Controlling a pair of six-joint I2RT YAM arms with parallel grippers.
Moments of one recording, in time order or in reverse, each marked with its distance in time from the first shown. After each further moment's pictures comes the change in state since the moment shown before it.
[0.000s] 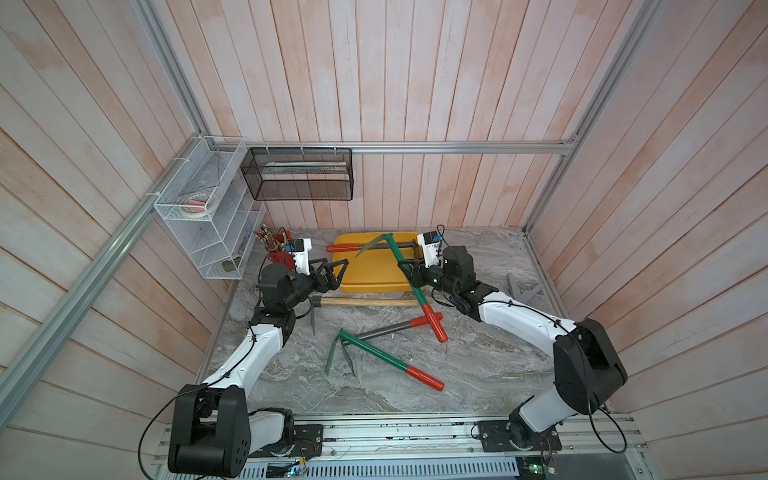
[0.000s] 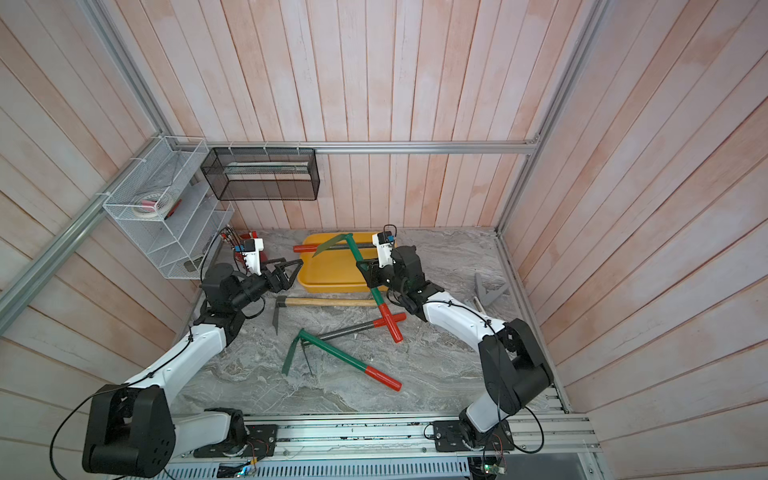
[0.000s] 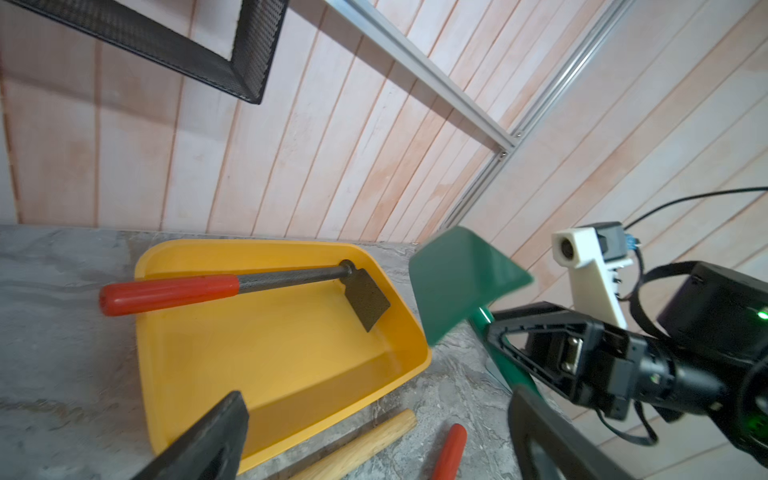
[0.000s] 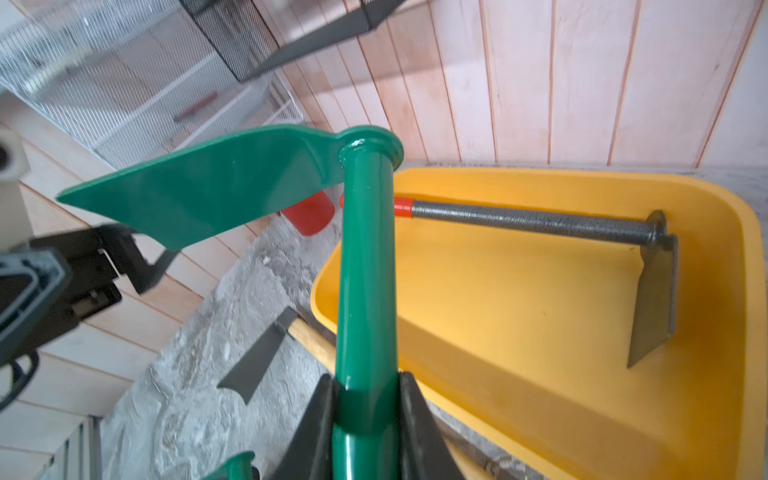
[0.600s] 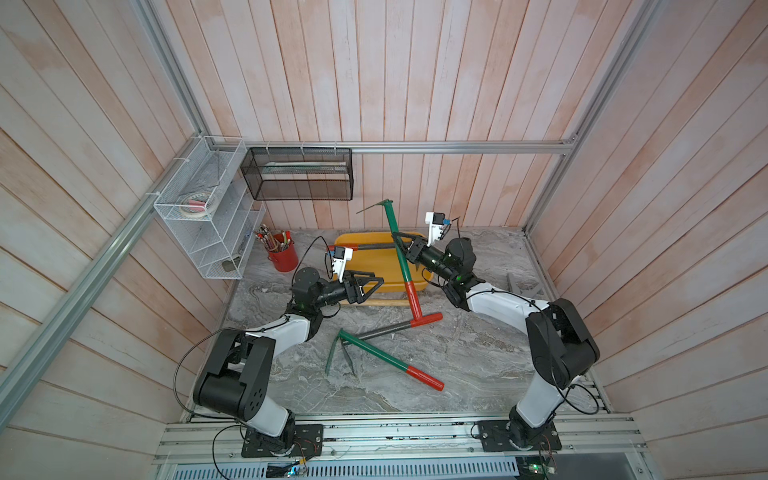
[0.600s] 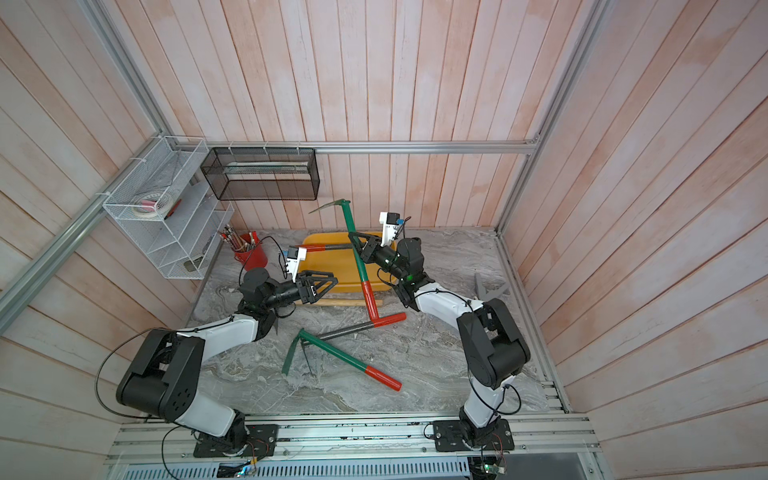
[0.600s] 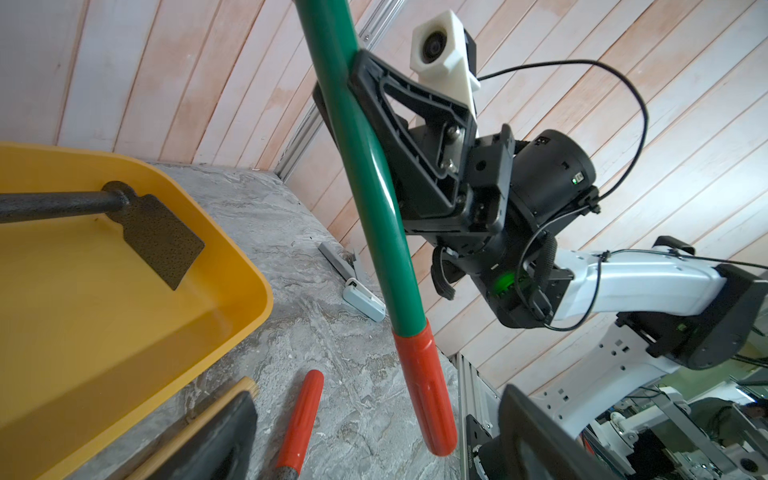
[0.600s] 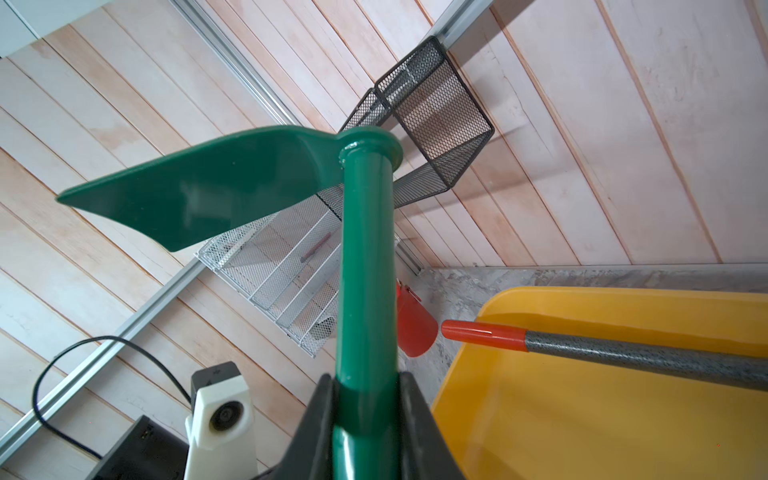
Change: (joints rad) left arm -0.217 0.314 0.015 0.427 0.266 -0.251; right arm -0.021 0.201 0.092 0.507 -0.105 0.373
